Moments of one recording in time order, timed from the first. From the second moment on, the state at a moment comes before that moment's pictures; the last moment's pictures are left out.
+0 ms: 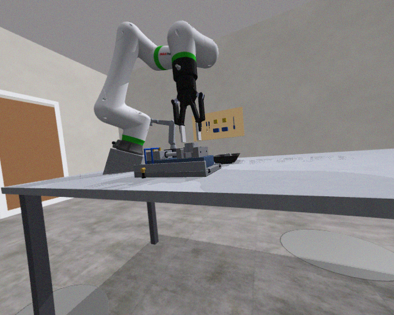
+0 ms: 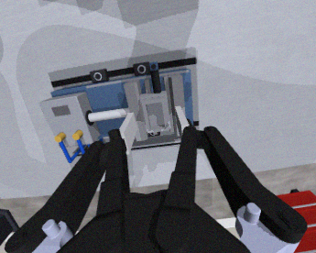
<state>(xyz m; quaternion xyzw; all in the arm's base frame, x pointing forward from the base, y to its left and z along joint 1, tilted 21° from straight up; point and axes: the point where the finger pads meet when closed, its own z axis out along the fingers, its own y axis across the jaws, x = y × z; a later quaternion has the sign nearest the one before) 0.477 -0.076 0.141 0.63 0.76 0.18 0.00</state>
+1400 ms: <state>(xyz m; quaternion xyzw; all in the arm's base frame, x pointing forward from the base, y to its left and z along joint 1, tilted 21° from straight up) 0.479 -0.073 0.133 0.63 0.76 0.18 0.00</state>
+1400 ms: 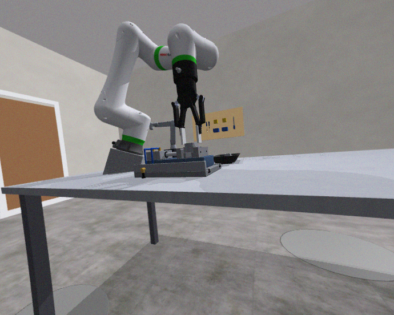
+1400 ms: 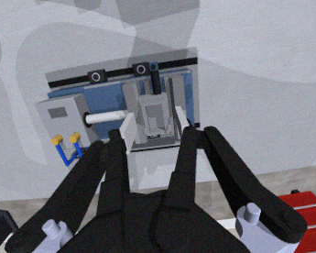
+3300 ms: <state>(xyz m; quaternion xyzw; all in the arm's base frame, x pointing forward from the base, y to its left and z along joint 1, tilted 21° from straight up) 0.480 -0.072 0.128 0.63 0.76 0.18 0.00</state>
